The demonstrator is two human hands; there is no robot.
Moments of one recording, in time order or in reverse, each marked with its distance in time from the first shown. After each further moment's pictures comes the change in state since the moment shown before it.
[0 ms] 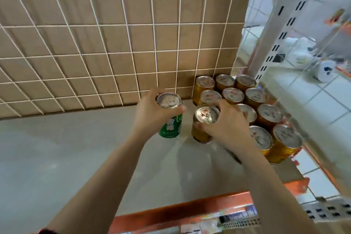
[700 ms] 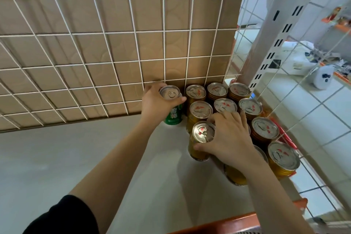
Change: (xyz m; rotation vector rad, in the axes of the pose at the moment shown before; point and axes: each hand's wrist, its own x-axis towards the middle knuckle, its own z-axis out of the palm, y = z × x) left_hand 0.080 0.002 0.054 0.070 0.032 -0.022; right_hand 0.019 0.013 -0.025 -0.290 -0.156 -0.114
